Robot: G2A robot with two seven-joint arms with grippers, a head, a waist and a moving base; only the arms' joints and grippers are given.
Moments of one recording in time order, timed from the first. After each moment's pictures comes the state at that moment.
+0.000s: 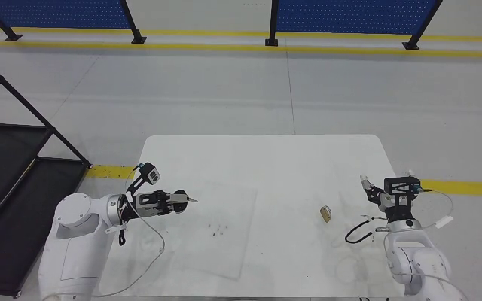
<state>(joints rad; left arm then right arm) 1.55 -1.16 -1.85 -1.60 -0.38 0.05 -1.54 -1.73 -1.15 1.60 -1.80 -1.33 0.00 0.00</state>
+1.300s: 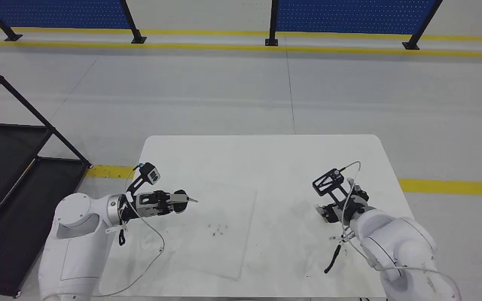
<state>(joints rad) 1.55 -1.16 -1.85 -1.60 -0.38 0.05 -1.54 -1.55 -1.16 1.35 -2.21 -1.41 -0.25 1.19</state>
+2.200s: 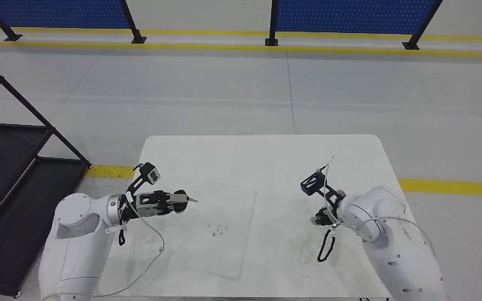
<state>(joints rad) 1.55 -1.16 -1.85 -1.60 -0.38 0.05 -1.54 -1.28 -1.15 1.18 -1.90 -1.17 -0.19 1.54</state>
